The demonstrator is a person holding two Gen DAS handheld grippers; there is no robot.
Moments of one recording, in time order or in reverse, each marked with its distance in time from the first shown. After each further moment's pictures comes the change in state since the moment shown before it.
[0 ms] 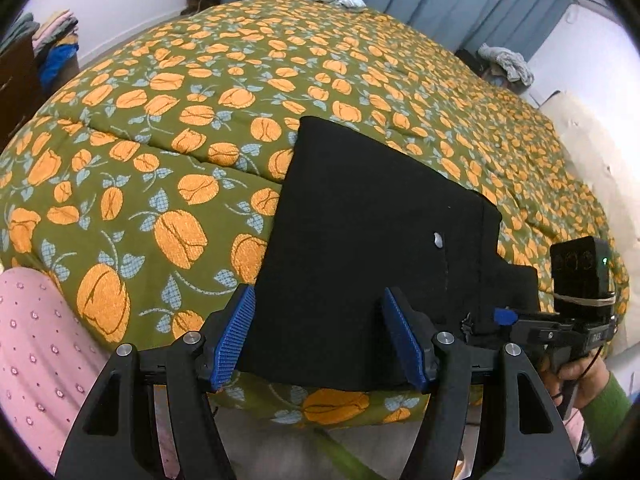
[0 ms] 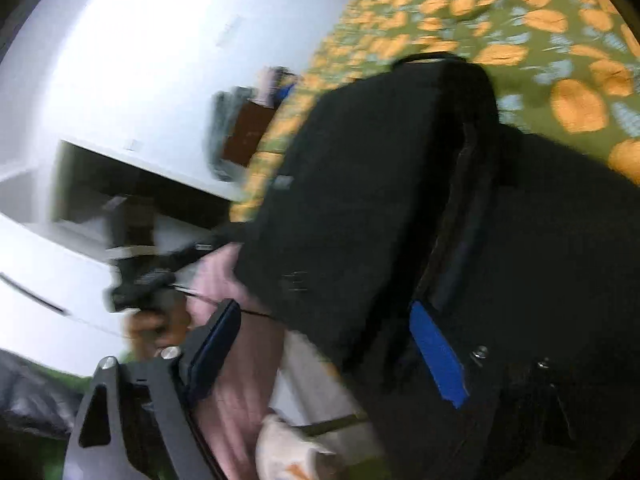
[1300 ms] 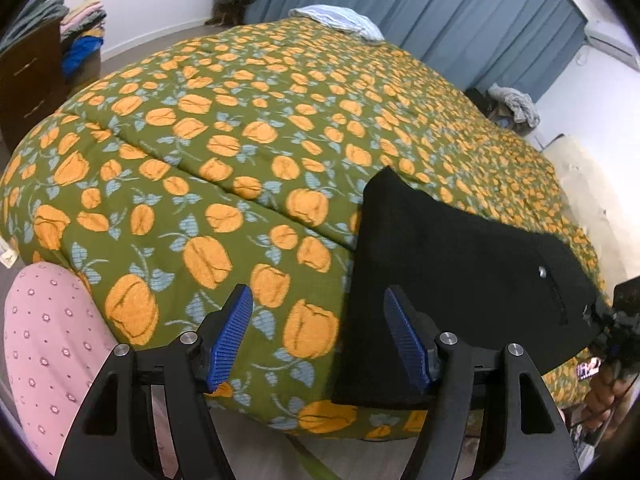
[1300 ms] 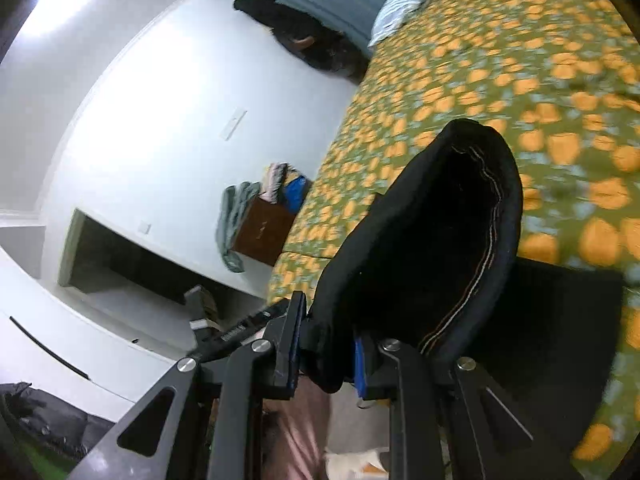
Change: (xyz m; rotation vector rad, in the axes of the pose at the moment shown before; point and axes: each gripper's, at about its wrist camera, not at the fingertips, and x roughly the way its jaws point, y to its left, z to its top) left arm -0.033 0.008 0.011 -0.092 -0.092 -0.021; right arm -0.165 0.057 -0.032 0.085 -0.370 -0.034
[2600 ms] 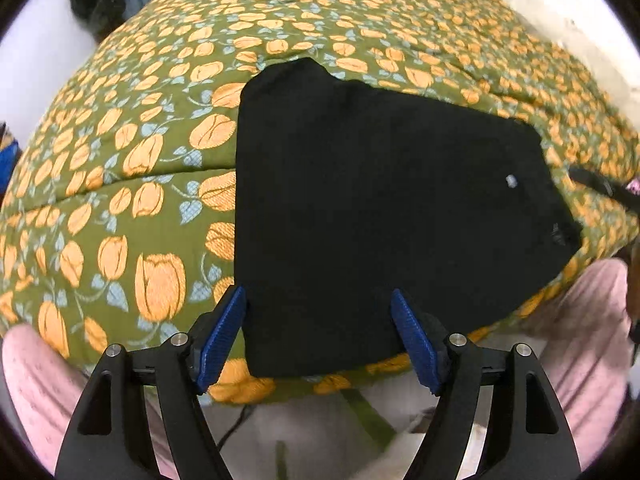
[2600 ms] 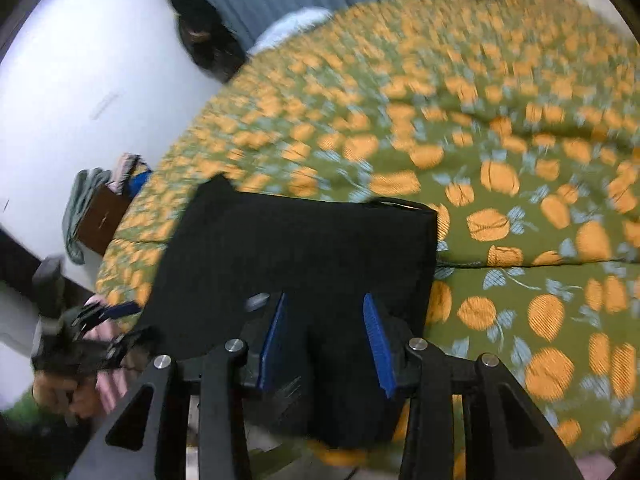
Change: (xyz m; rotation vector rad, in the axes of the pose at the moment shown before) left arm 0.058 -0.136 -0.071 0.480 0.277 0.072; right arm -0.046 -0.021 -0.037 -0.184 -0.065 -0.588
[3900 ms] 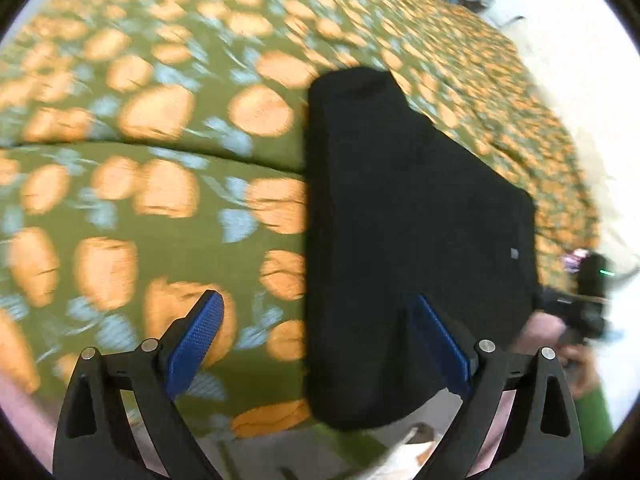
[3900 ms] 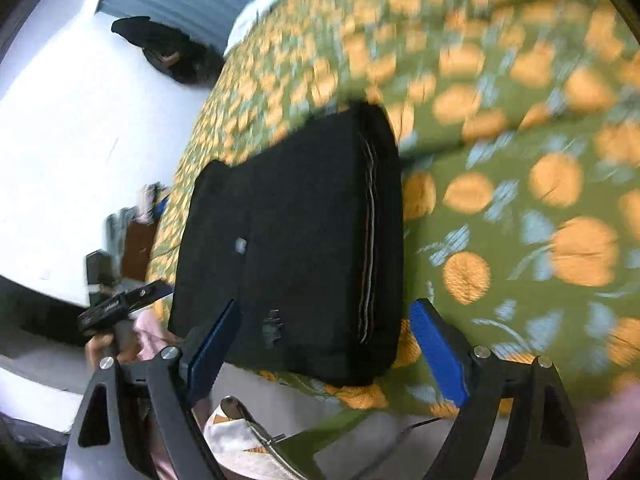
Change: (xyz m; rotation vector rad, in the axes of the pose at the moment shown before) left arm 0.048 0.099 0.033 -0.212 0.119 -0.333; right arm 0.064 -0.084 -0.044 0.372 0.221 0.255
